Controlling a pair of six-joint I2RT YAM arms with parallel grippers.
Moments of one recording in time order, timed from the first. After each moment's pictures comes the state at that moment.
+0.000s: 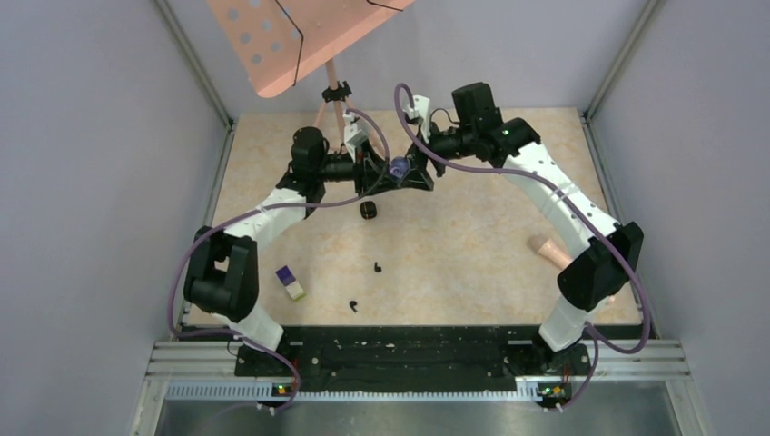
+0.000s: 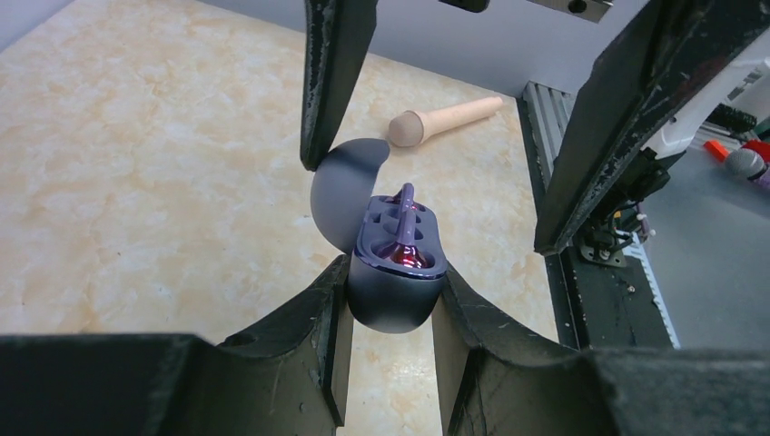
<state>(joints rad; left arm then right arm) -0.32 1.61 1.10 0.45 1.18 -0.17 0.54 1.70 1.78 -0.75 -0.75 -0.44</state>
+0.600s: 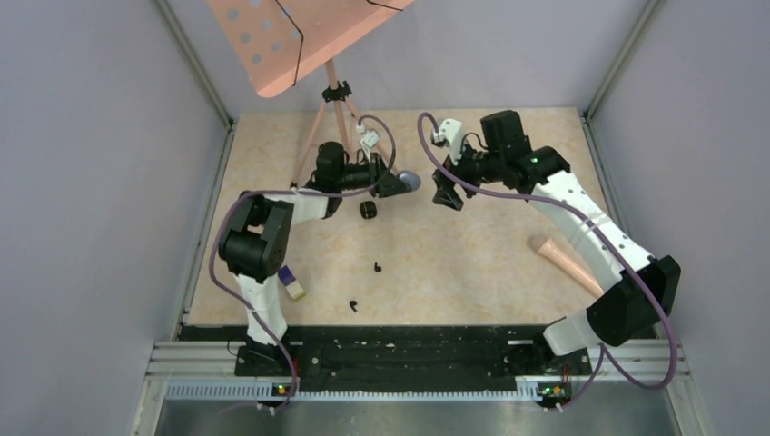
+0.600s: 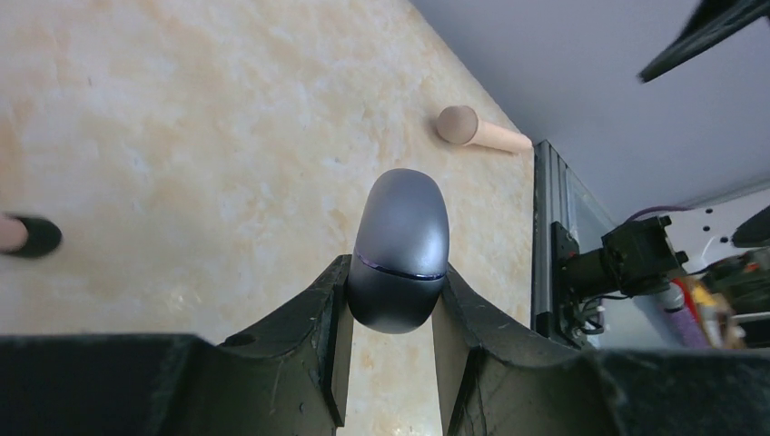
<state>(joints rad) -0.33 1.89 1.10 0.66 1.01 -0.54 0.49 1.47 1.48 -0.73 -0.49 -0.45</state>
